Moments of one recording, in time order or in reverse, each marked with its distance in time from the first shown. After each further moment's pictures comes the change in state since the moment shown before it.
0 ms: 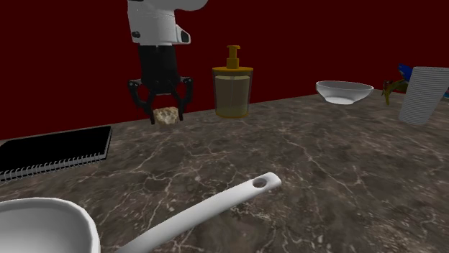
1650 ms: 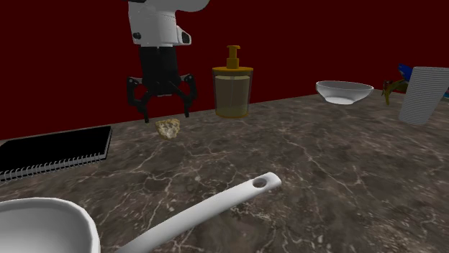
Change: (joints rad) arm -0.002 -0.008 0.001 -0.017 0.001 0.008 -0.003
